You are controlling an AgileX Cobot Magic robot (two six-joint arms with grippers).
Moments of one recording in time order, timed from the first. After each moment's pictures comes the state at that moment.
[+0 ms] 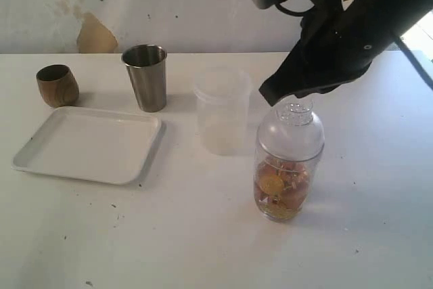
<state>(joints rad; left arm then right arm) -0.02 0.00 0.00 -0.03 0.21 -0.06 0.45 1.42 -1.30 -0.08 1.01 -0.10</state>
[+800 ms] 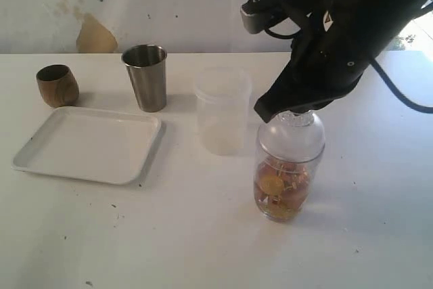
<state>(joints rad) -0.02 0.00 0.00 -0.03 0.21 -0.06 0.45 1.49 -1.30 -0.08 1.04 -0.10</state>
